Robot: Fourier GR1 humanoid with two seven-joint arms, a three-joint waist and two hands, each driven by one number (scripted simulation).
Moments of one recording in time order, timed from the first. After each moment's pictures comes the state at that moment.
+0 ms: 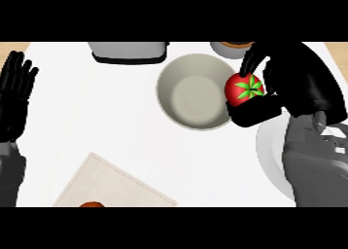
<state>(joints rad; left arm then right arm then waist) -0.28 0.31 0.22 -1.46 0.14 0.01 -0.02 -0.71 -0.08 0.08 -1.83 0.75 0.44 0.97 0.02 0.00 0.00</state>
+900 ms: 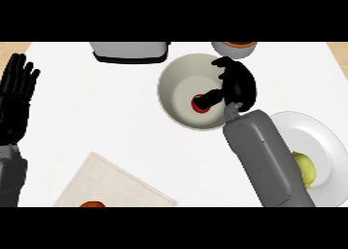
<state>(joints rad) -0.27 0.30 0.22 -1.48 0.13 0.01 -0.02 -0.71 0.00 0.14 -1.20 0.80 -0.17 0.85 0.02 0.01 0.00</state>
